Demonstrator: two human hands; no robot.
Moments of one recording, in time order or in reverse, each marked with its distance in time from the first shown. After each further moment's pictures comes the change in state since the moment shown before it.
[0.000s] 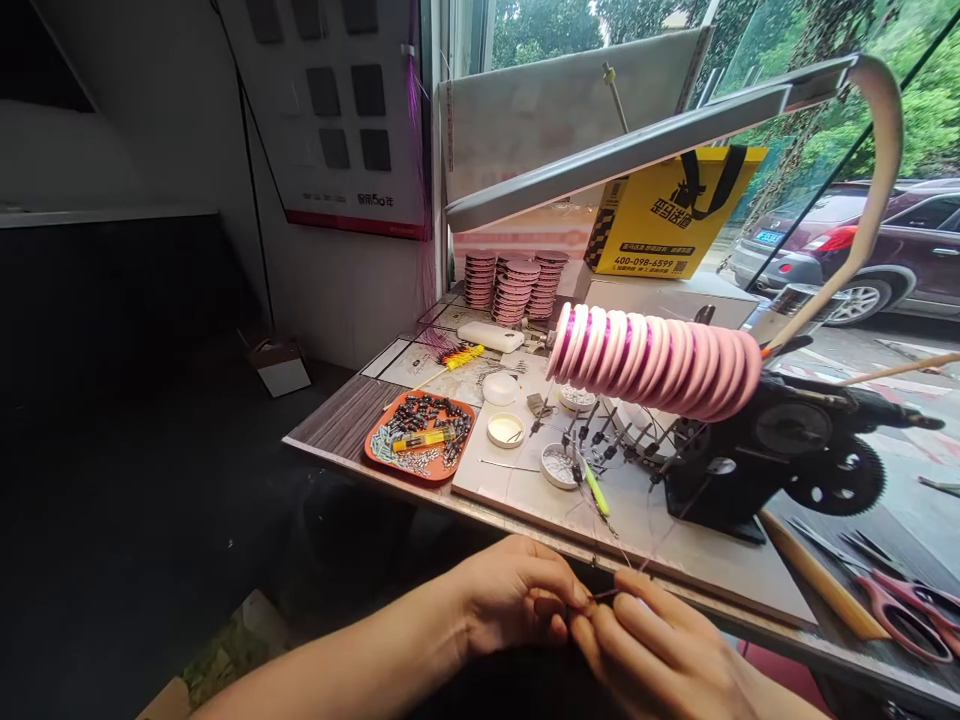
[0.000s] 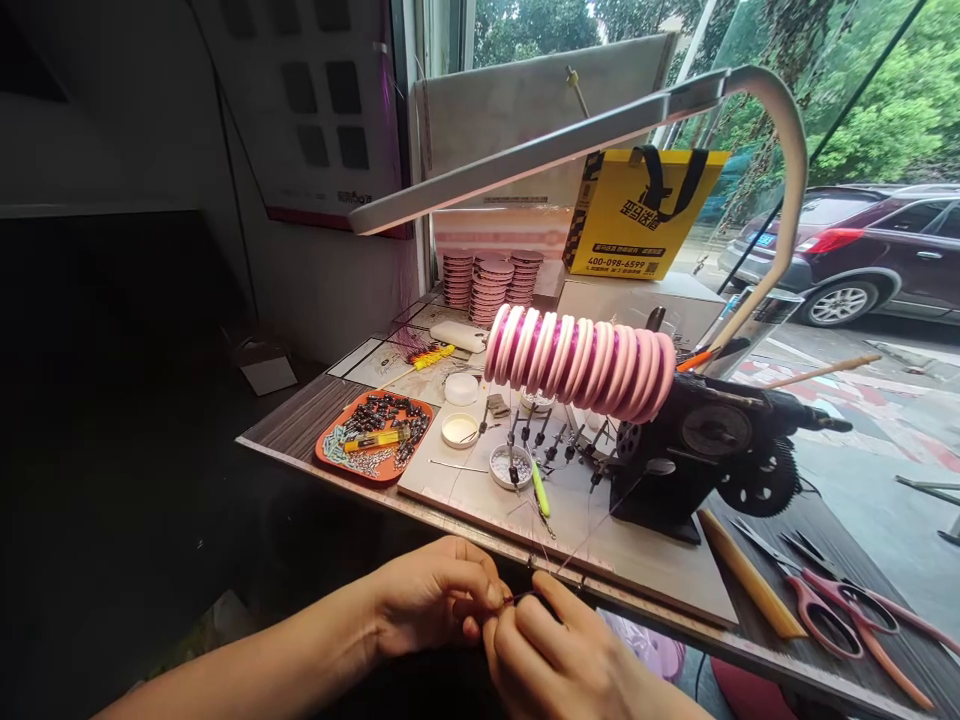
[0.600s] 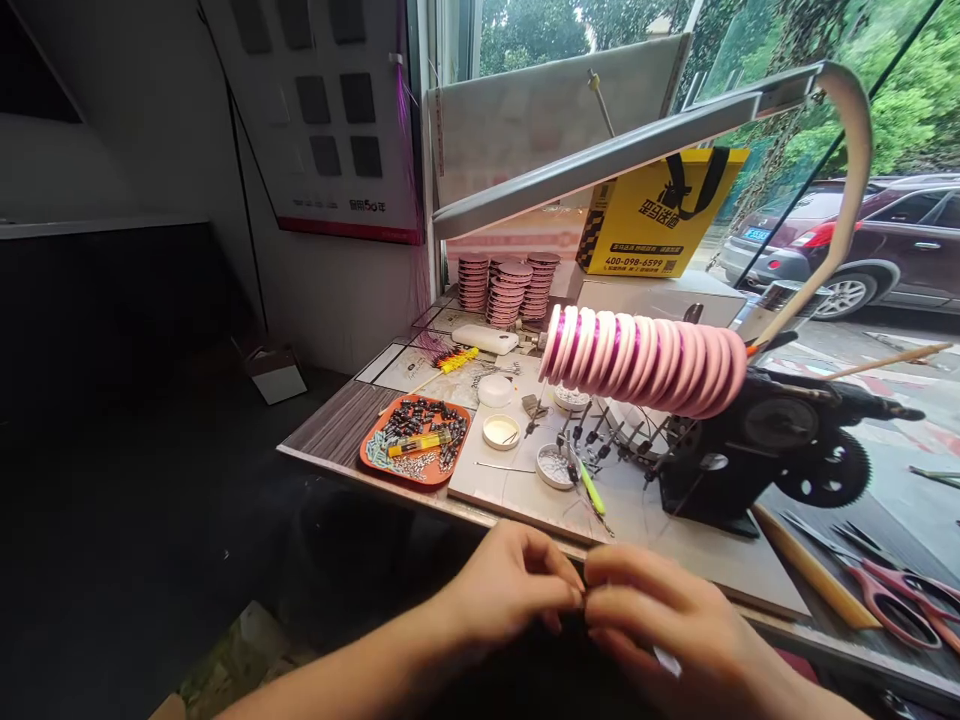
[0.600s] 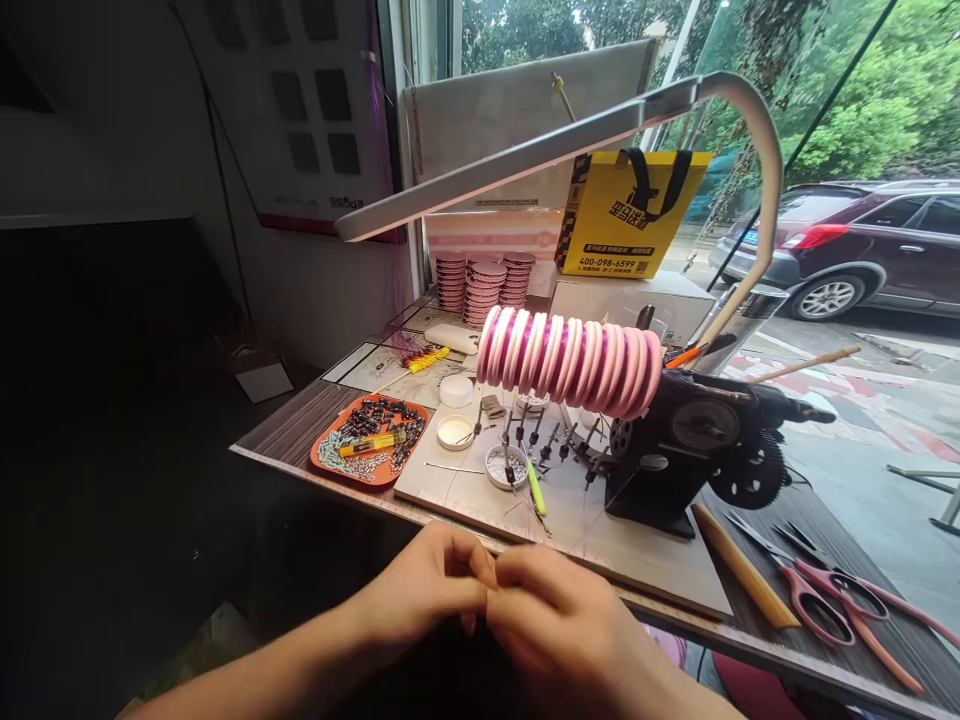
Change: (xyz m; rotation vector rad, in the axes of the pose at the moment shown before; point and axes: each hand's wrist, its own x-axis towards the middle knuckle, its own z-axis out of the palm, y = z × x) left_hand -0.010 -0.003 0.003 0.348 0.099 0.363; right_hand 0.012 0.010 -0.016 0.462 -0.040 0.373
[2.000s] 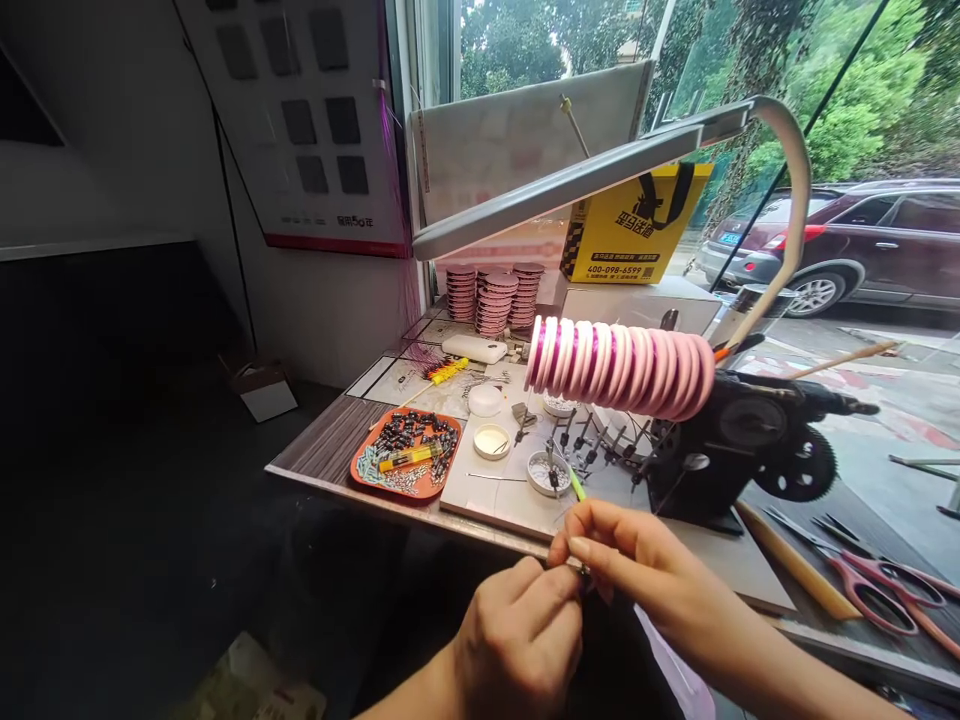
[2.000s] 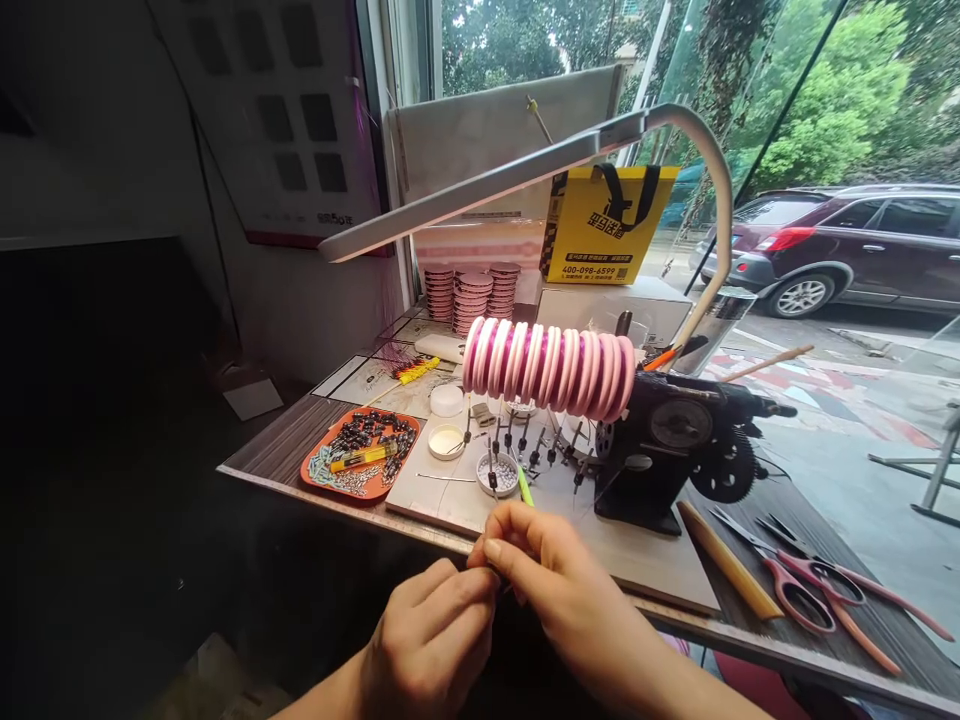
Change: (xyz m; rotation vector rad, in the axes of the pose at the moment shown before) left_hand -0.009 -0.019 0.008 1.125 0.330 1.300; right_hand 0.025 0.005 -0.005 0.828 -0.017 0.773
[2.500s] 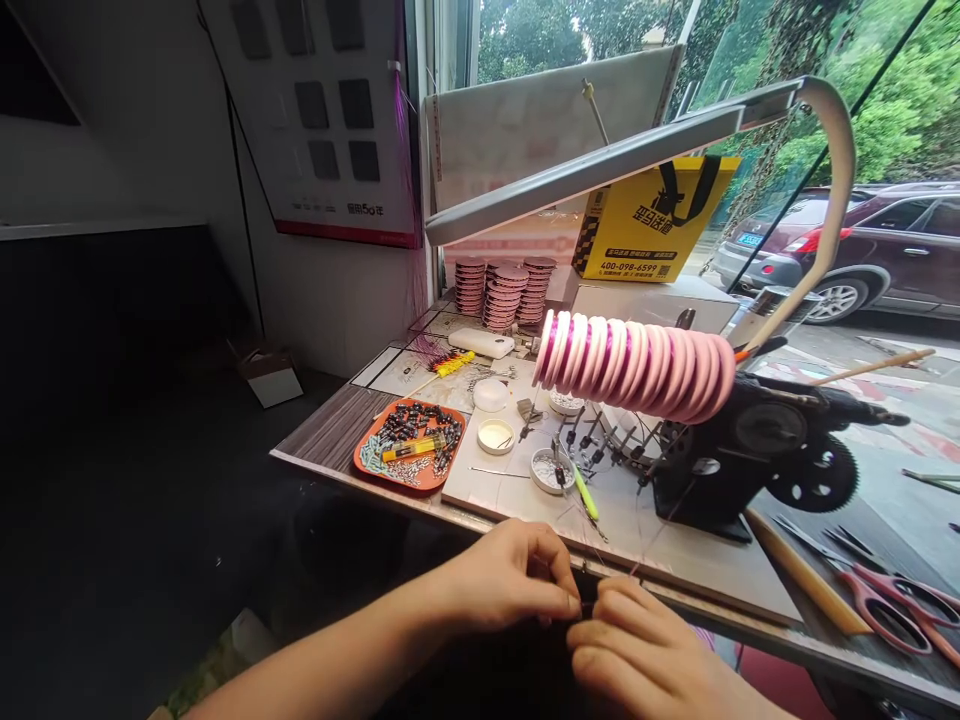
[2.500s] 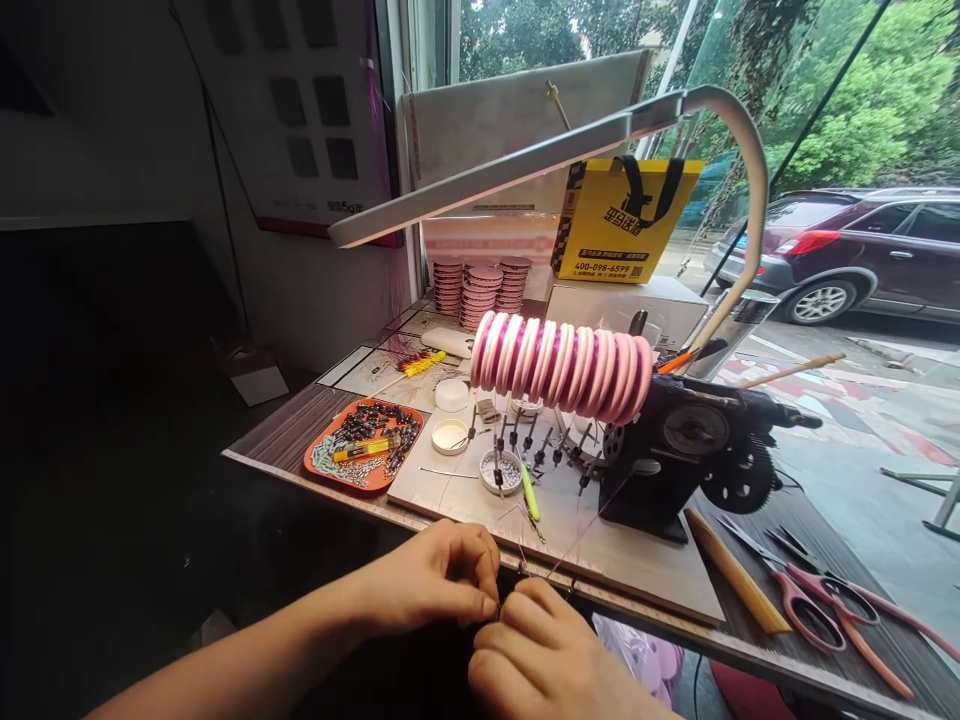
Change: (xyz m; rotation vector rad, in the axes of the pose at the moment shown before) left_hand 0.027 -0.032 -0.009 -1.158 -0.546 -1.140; right_hand -0.022 0.034 0.007 -0.975 0.034 -1.011
